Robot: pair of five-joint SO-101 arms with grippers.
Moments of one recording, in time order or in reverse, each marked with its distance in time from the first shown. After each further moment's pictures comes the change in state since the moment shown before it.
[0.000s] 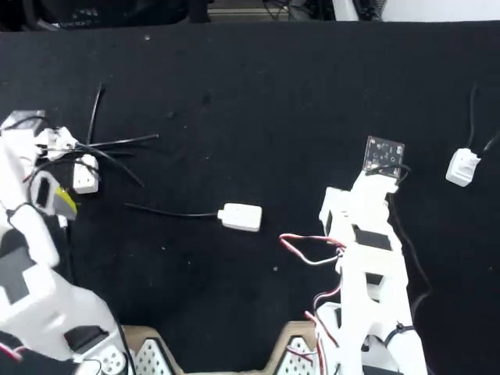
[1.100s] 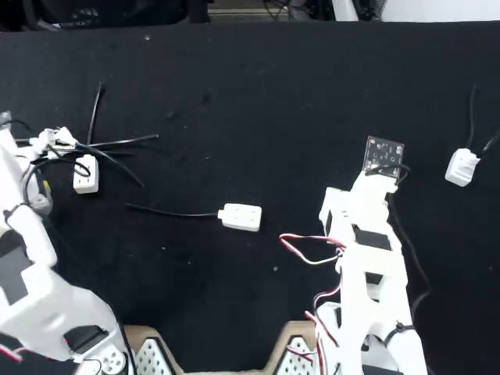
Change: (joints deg) left arm -1.0 -1.1 0.4 -2.5 21.3; right arm 0.0 0.0 0.0 0.0 0.0
